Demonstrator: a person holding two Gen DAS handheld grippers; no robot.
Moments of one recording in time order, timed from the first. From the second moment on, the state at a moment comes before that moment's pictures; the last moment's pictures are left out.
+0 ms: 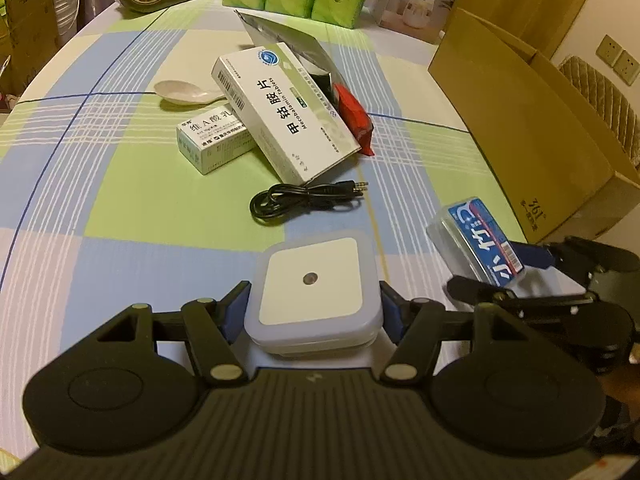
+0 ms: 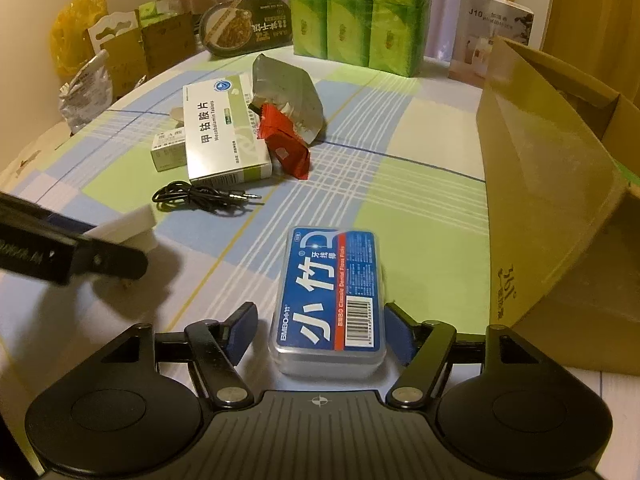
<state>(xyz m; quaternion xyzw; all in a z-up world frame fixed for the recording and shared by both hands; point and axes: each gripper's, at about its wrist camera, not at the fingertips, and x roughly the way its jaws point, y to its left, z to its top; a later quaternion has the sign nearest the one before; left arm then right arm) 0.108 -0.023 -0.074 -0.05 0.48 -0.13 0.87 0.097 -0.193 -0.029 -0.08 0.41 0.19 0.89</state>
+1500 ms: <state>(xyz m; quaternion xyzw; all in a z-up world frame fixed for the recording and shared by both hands) 0.055 -0.059 -0.015 0.00 0.44 -0.15 0.89 0.026 -0.241 0.048 -0.04 0.35 0.13 0.93</state>
